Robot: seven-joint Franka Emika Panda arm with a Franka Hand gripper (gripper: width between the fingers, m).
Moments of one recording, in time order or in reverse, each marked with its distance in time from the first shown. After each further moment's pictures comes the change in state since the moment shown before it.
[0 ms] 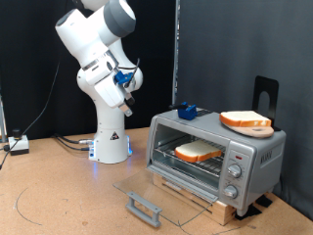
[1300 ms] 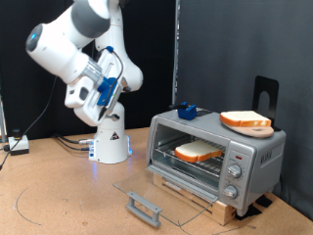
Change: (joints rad) arm -0.080 0.302 -0.122 0.258 0.068 -0.512 0.592
